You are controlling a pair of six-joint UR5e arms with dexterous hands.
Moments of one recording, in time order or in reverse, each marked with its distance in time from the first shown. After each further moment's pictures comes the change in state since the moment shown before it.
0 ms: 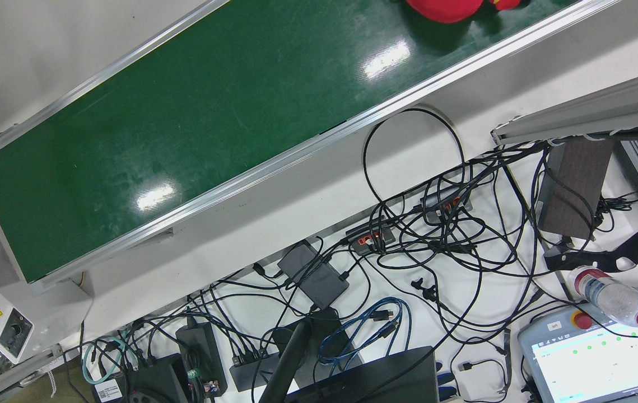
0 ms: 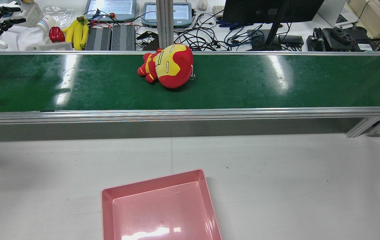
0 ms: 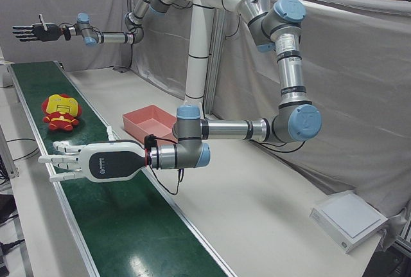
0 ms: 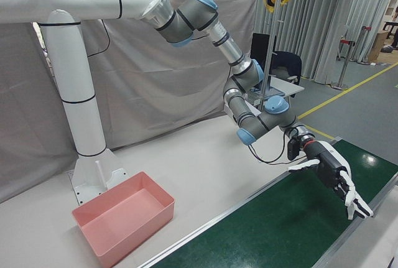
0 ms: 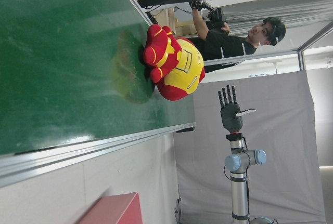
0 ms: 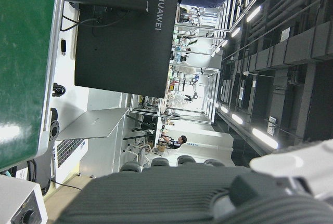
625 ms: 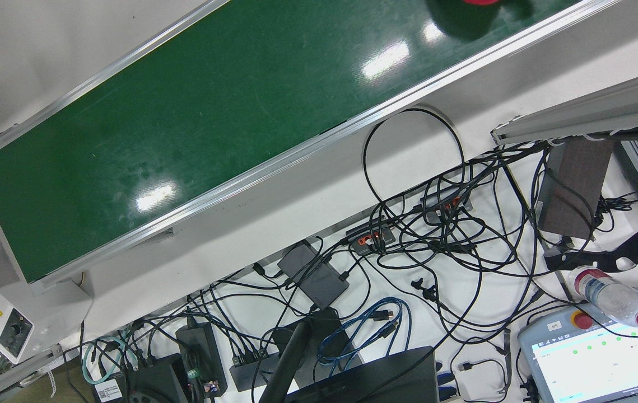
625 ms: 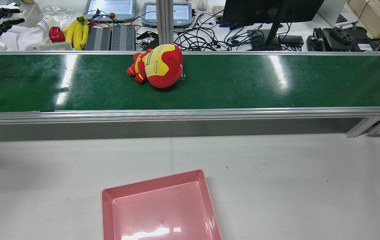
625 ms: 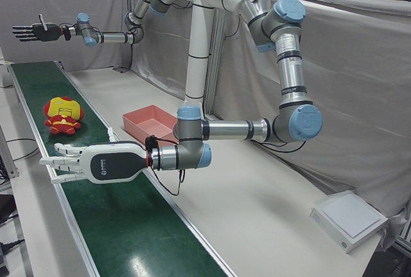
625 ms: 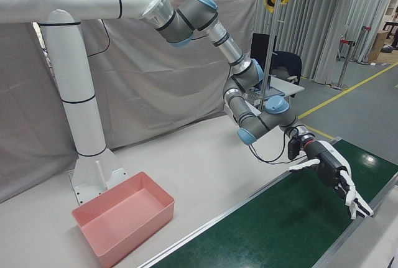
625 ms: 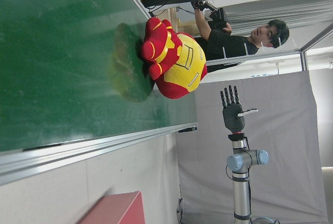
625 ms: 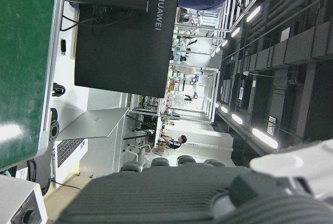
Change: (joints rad) left arm 0.000 0.006 0.000 0.000 0.002 0.004; right arm 0.000 0.000 0.000 0.000 0.000 0.000
